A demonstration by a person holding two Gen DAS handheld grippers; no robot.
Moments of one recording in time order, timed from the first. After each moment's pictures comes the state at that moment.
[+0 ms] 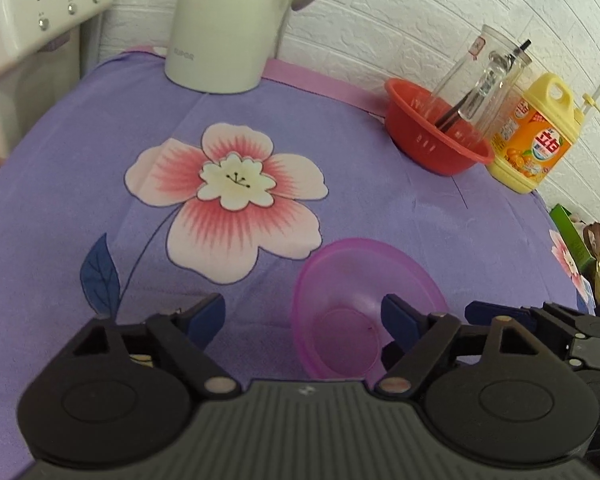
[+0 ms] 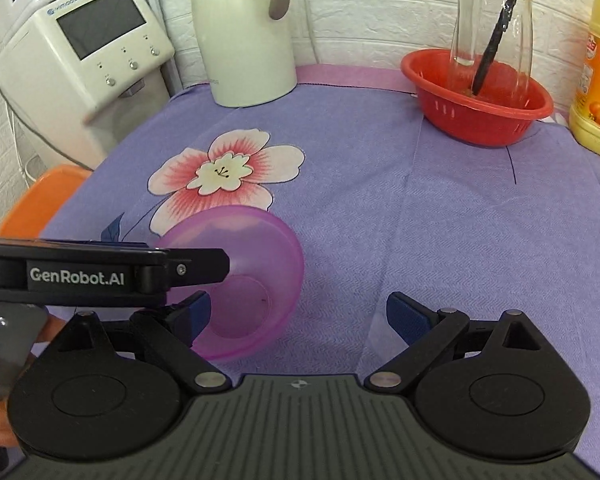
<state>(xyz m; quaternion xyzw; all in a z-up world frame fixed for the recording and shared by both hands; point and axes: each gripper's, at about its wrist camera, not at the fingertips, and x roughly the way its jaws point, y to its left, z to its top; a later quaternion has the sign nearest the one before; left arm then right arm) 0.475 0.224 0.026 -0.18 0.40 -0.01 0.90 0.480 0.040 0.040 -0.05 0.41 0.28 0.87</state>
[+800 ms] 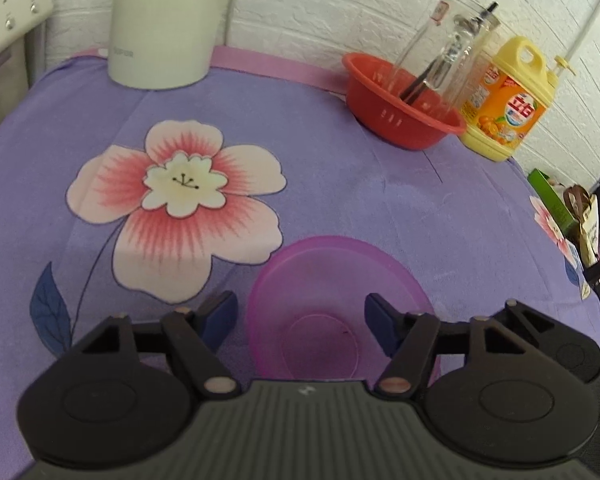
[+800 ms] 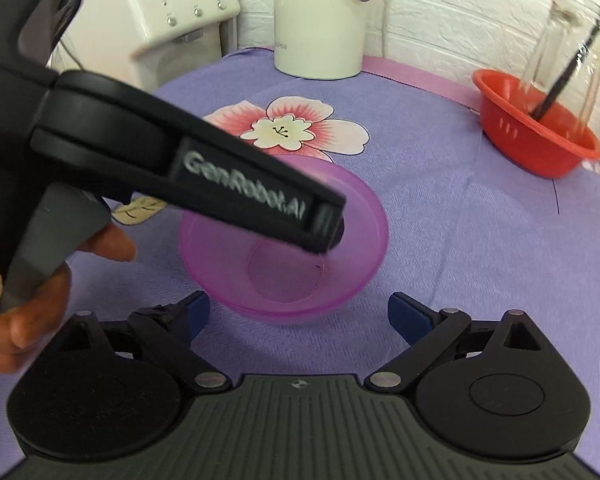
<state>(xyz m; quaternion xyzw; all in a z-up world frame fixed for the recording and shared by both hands) 0.500 0.209 0.021 -0.14 0.41 -0.07 0.90 0.455 0.075 0.018 -0.16 0.37 0.32 0.85</state>
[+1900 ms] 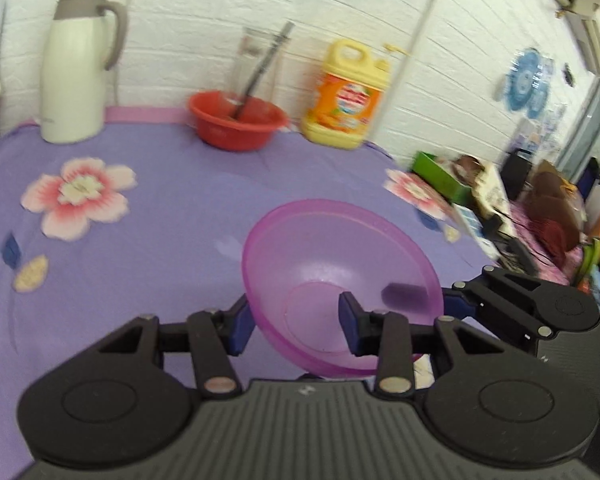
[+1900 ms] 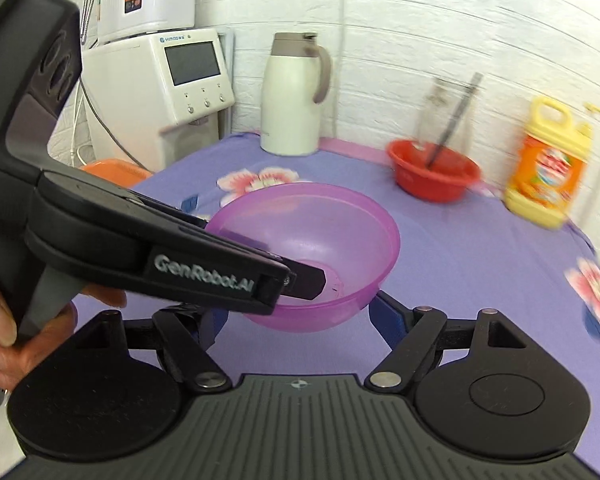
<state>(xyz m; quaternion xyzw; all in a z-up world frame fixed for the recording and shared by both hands) 0.332 0.078 0.093 -0.11 0.34 -0.17 0.92 0.300 -0.059 0.099 -0.11 0.28 0.30 0.91</state>
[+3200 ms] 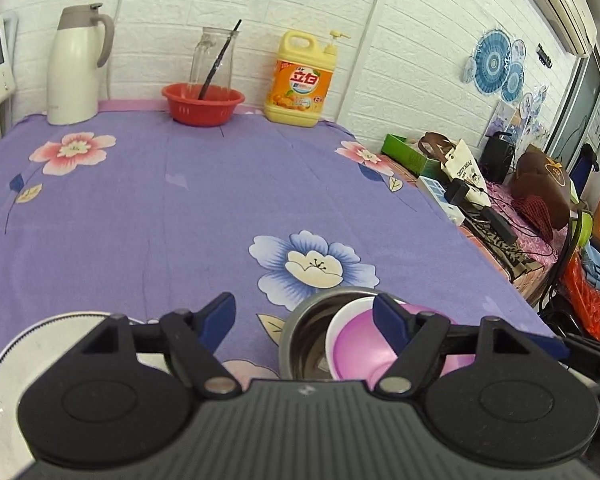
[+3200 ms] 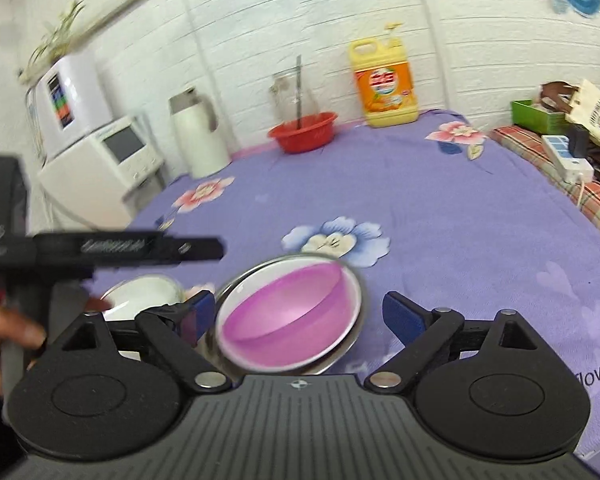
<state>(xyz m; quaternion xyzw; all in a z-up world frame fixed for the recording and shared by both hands) 0.201 -0.002 0.072 -0.09 0.31 -0.15 0.93 0.153 -0.232 0.057 0.11 0.27 0.18 0.94</state>
